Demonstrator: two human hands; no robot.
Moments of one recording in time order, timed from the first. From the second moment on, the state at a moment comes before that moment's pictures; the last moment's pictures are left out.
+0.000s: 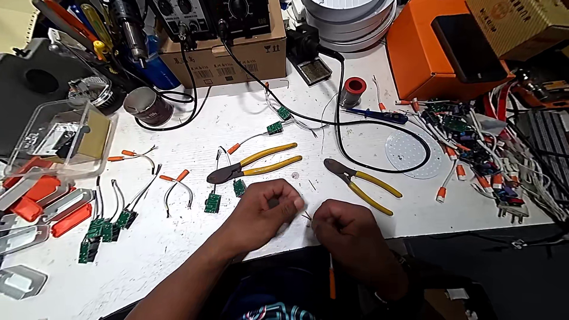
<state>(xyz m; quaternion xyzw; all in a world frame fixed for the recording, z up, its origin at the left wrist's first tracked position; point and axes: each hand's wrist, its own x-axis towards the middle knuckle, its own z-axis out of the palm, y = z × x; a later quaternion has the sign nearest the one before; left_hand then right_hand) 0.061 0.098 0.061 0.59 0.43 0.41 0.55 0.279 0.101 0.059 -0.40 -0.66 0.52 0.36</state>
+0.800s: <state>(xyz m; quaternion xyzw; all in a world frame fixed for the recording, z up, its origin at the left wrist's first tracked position) 0.073 0.091 0.049 0.58 0.43 0.46 0.52 0.274 0.100 0.053 -0.41 -0.63 0.54 0.37</state>
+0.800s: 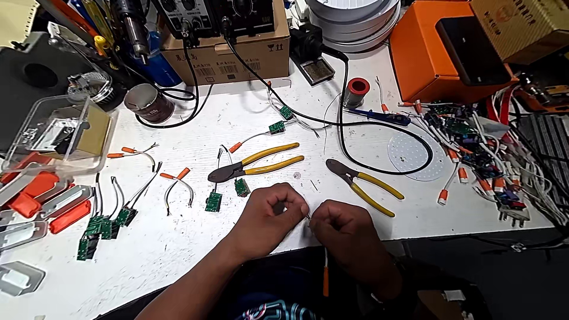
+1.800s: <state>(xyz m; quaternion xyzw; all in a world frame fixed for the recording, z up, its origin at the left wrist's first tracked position) 0.081 0.080 0.039 0.47 0.47 0.58 0.47 0.247 0.097 0.047 -0.41 -0.59 0.55 0.43</state>
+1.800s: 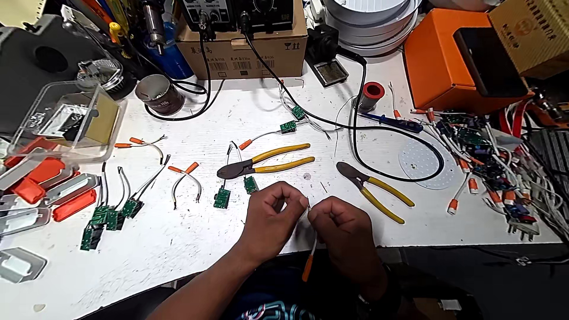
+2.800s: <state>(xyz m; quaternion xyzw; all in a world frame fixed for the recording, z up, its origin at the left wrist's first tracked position) 0.017 0.027 0.037 0.59 0.47 0.55 0.35 0.233 0.100 0.043 -0.41 -0.63 0.52 0.41</state>
